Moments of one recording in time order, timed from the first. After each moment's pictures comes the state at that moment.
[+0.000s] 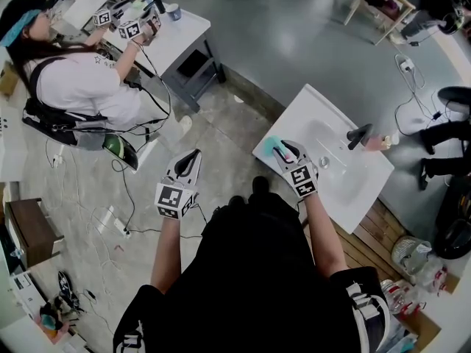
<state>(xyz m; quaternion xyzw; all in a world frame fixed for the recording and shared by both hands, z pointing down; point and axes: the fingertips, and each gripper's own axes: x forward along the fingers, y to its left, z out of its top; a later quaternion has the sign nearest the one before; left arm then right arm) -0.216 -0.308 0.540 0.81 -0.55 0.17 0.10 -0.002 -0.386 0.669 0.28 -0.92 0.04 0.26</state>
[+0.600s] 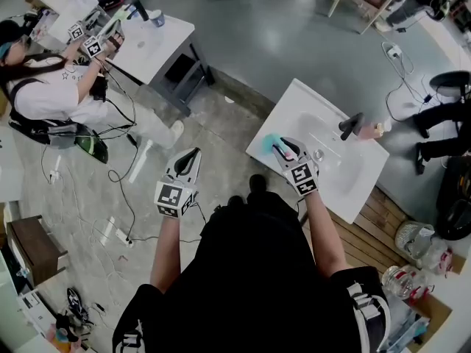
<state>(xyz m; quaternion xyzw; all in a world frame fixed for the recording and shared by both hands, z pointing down) -0.198 -0.320 0.539 0.84 -0.51 0.17 0.09 0.020 -0.382 0.650 0.32 -0.91 0.04 0.26</state>
